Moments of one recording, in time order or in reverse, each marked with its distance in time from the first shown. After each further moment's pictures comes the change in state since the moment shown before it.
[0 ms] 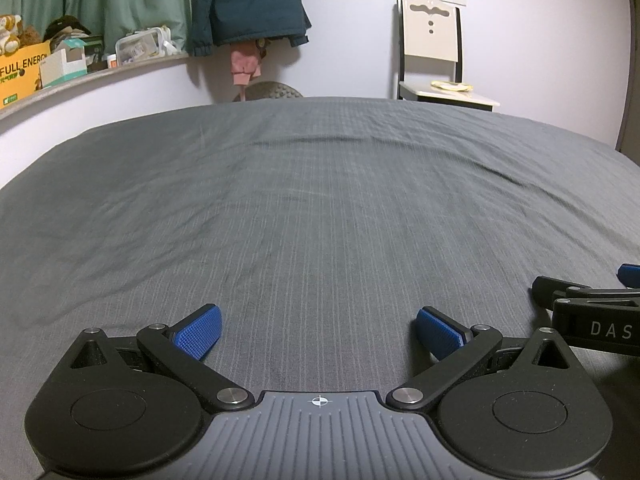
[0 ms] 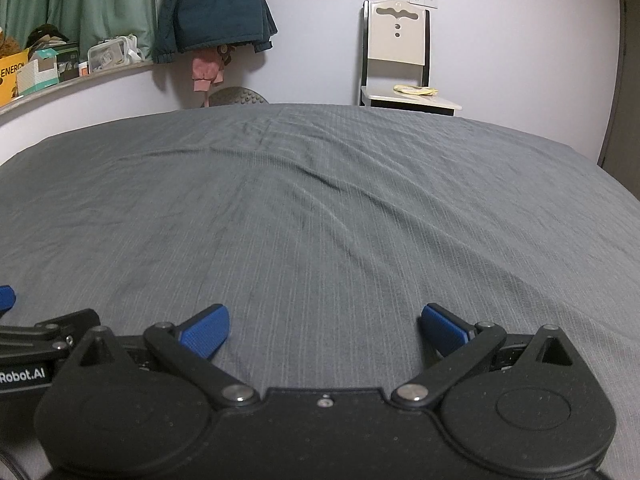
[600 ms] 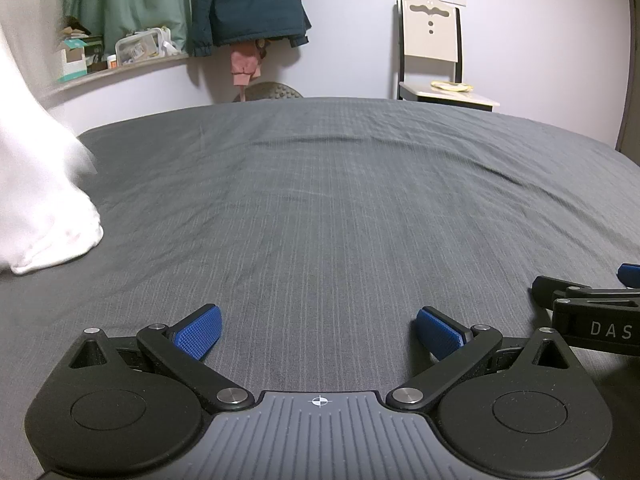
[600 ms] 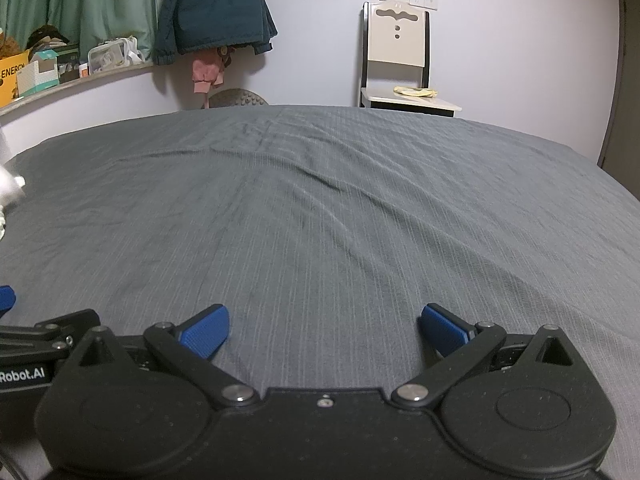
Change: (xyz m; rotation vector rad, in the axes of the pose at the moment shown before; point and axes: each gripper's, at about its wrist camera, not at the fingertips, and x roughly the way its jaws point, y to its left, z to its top) left arm 0.002 -0.001 0.000 0.000 -0.001 0.002; right arm -0.001 0.003 0.000 0.001 -0.005 -0.003
